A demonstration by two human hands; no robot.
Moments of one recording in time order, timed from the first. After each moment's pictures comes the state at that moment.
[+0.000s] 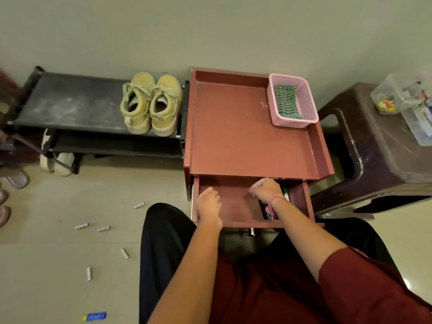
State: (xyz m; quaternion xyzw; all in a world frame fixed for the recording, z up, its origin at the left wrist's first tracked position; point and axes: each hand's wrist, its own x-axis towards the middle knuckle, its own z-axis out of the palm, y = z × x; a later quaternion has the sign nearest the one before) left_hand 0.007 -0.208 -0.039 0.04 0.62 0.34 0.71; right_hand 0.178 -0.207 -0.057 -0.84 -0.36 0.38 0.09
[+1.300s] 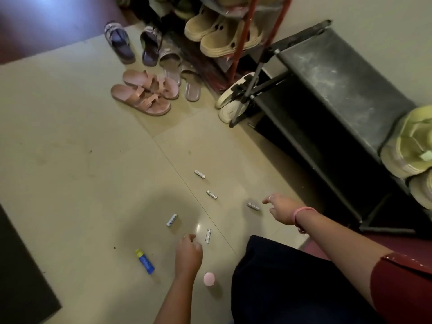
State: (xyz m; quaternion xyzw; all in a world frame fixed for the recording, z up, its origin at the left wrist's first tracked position) left_hand -0.361 -0.304 -0.309 0.10 0.85 0.24 0.46; right_hand -0.230 -0.050 -0.235 -0.40 -0.82 0.22 -0.35
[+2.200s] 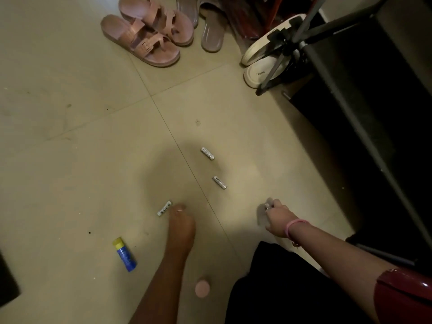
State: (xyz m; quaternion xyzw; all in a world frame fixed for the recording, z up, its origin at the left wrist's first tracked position) left_hand -0.384 -0.255 -0.431 0.09 0.89 0.22 0.38; right_hand -0.222 -0.043 -0.428 -0.28 -0.83 0.17 -0.45
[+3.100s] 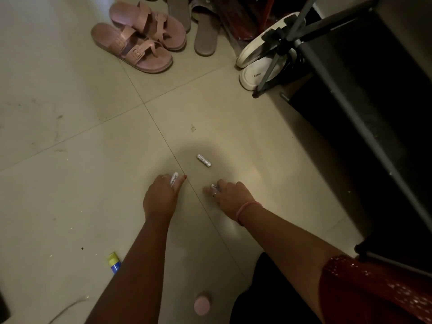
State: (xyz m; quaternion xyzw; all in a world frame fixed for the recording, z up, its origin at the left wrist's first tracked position) left_hand -0.477 -0.208 -0.426 0.17 0.93 0.19 0.27; right_hand -0.351 -0.076 -0.415 -0.14 -0.95 0.09 -0.27
